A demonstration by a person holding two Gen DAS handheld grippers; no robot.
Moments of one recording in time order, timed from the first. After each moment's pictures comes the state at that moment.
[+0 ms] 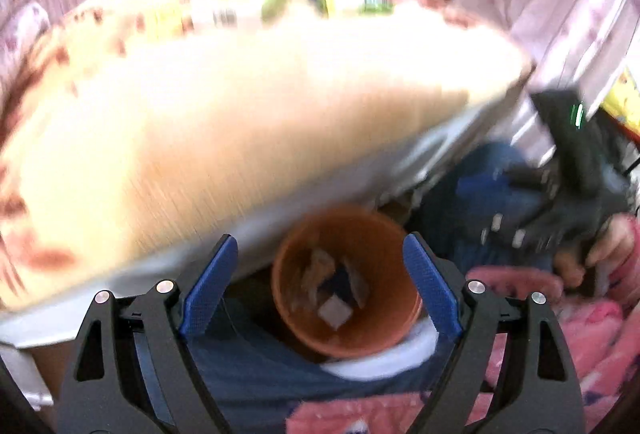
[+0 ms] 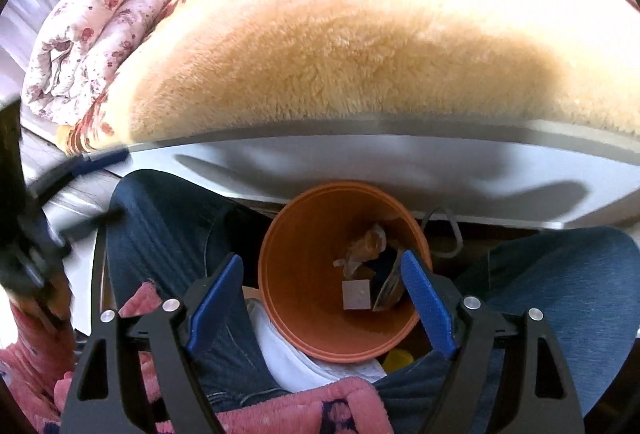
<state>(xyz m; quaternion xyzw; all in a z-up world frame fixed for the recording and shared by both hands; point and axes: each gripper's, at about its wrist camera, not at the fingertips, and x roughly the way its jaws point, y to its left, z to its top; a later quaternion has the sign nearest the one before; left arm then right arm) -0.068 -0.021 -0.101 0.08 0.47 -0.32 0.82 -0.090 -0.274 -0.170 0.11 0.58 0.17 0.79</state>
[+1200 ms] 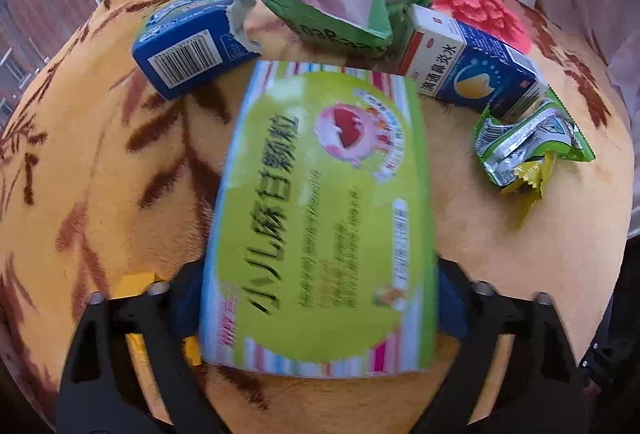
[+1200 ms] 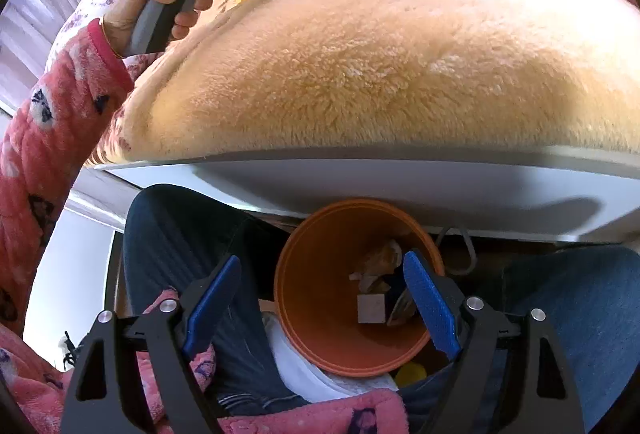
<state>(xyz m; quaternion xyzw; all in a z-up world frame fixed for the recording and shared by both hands) 0.203 -0.138 -0.118 0.17 0.52 -0.29 0.78 -0.085 -0.275 -0.166 0.14 0.56 0.19 0.79</state>
